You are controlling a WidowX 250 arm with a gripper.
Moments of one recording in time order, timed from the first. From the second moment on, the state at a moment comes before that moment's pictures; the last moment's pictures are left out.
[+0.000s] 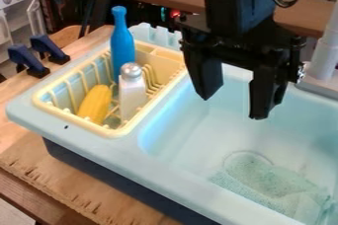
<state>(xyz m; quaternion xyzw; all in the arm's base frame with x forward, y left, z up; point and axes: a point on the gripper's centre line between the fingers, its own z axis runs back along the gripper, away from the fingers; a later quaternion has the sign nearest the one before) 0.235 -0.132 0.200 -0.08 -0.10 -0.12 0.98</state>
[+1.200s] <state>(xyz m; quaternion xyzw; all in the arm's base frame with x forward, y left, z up) 0.239 -0.038 0.214 -0.04 -0.12 -0.12 0.98</state>
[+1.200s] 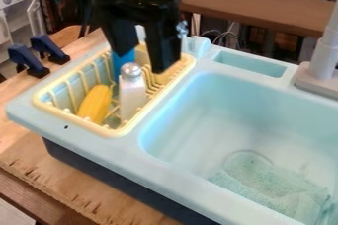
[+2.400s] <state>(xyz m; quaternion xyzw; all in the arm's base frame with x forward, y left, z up) 0.273 0.000 0.181 -0.06 -0.09 -0.12 0.99</state>
